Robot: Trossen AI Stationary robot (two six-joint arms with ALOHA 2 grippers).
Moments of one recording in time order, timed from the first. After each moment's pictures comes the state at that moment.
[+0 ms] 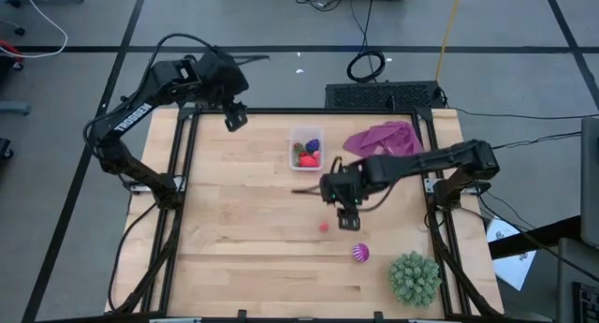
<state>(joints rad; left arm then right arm) 0.50 1.49 1.91 -1.35 -0.16 0.16 0.14 1.67 1.47 -1.13 -0.05 0.24</state>
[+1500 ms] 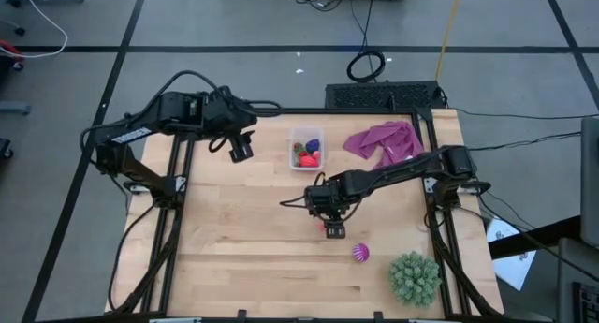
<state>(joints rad) 0.12 1.49 1.91 -1.41 -0.46 0.00 0.12 1.88 1.35 -0.83 -0.14 0.14</state>
